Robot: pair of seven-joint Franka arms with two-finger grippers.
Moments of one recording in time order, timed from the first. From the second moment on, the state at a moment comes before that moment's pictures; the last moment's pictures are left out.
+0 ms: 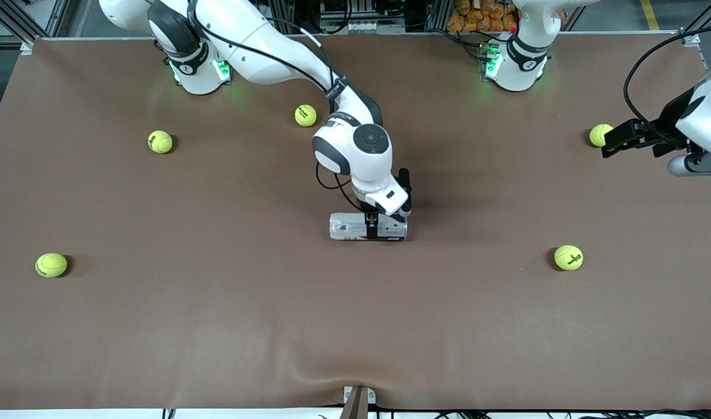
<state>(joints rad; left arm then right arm) 0.10 0.05 -0.18 -1.53 -0.03 1.49 -0.10 0.79 0.88 0.06 -1.25 -0.20 2.25 -0.64</state>
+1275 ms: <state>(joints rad) 0.06 0.36 -0.18 -1.68 -0.64 1.78 -0.09 0.36 0.58 0.07 -1.25 0.02 1.85 -0.40</state>
